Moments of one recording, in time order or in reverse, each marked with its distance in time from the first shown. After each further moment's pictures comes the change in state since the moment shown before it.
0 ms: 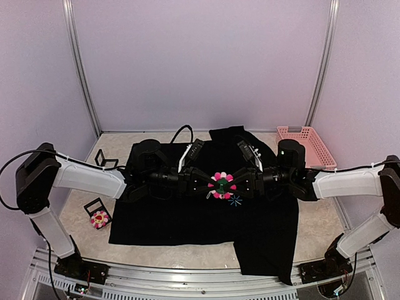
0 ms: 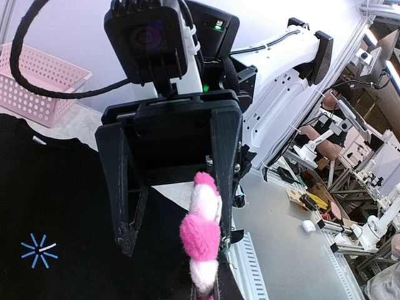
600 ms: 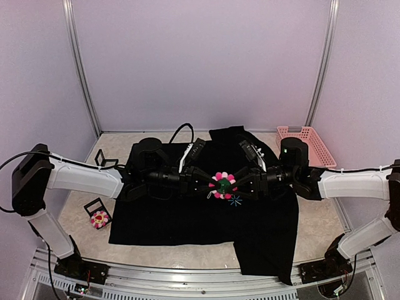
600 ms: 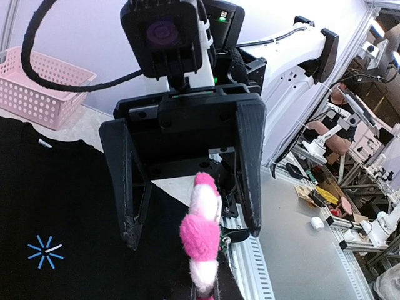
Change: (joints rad) left arm -0.024 -0.045 0.019 -0.111 -0.049 0.077; right arm 0.008 -0.067 0.019 -0.110 -0.031 -0.061
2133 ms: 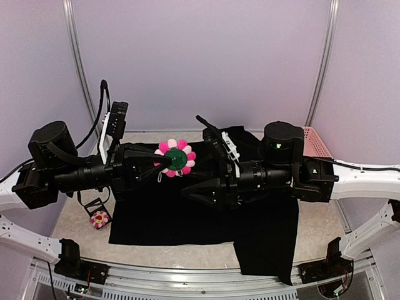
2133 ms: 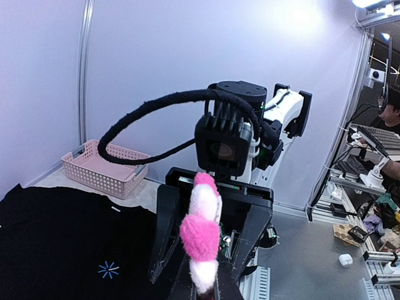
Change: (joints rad) left arm -0.361 -0.741 0.071 -0.676 -0.733 0.216; right arm 0.535 -0.058 0.389 -0.330 0.613 -0.377
